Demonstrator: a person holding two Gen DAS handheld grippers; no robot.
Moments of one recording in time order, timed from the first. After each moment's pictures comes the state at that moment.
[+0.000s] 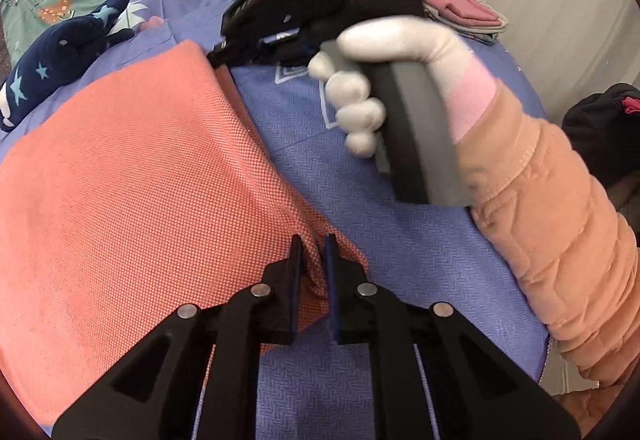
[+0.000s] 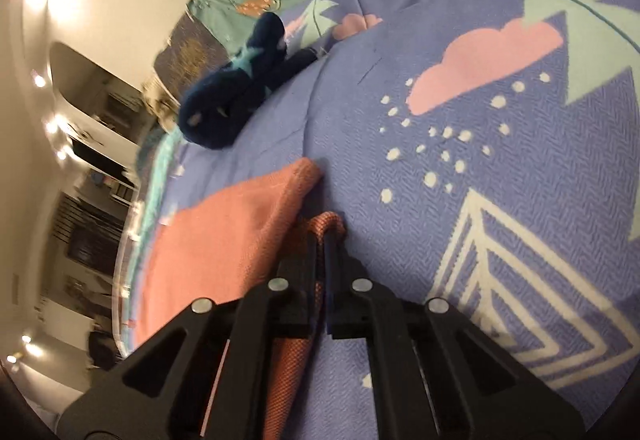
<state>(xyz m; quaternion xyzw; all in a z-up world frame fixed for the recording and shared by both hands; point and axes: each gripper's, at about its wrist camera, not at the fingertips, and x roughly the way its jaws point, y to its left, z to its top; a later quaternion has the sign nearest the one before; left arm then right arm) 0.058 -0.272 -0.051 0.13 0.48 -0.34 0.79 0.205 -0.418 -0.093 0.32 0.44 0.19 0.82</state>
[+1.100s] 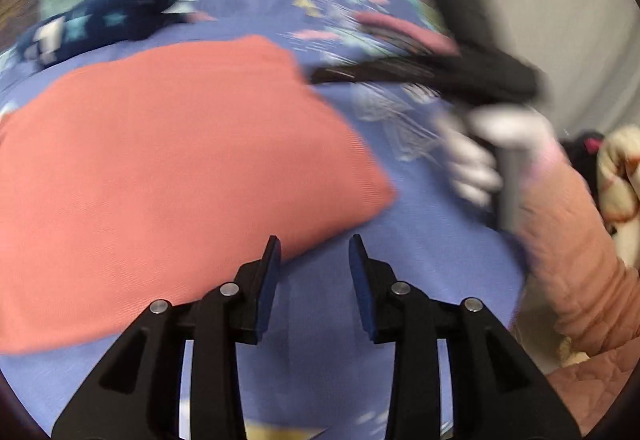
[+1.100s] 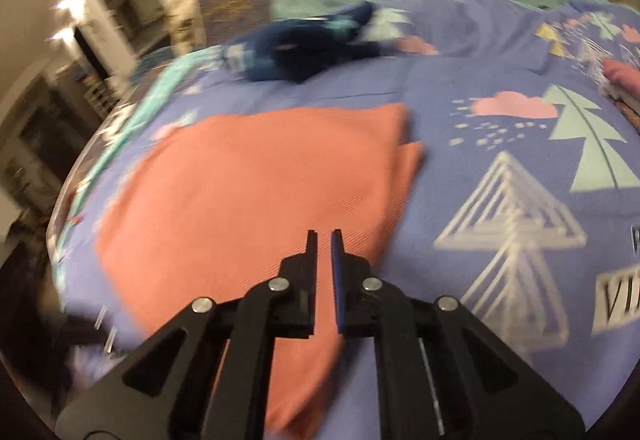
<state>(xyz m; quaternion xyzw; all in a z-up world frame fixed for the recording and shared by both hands) 0.030 -0.149 -0.034 0.01 0.46 -0.34 0.82 0.107 -0.344 -0.032 0.09 0.43 0.22 0.87</state>
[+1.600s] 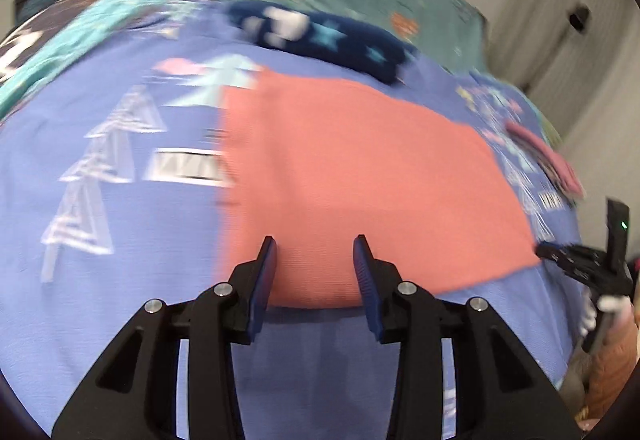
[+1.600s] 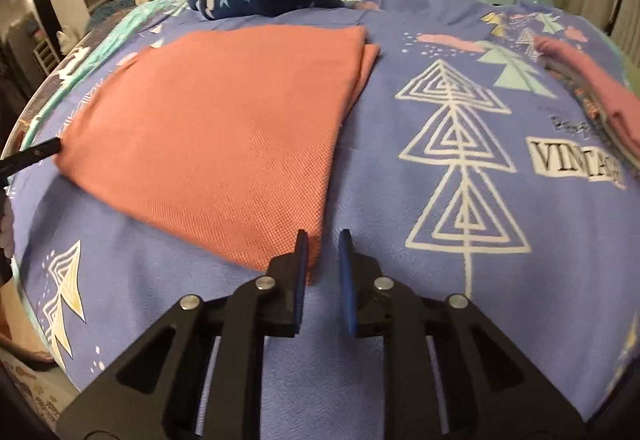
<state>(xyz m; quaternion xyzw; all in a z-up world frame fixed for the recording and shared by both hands) 0.045 0.072 -0.037 -0.11 0.41 -0.13 0.90 0.015 -0.321 -0.043 -0.01 0.47 0.08 0.88</state>
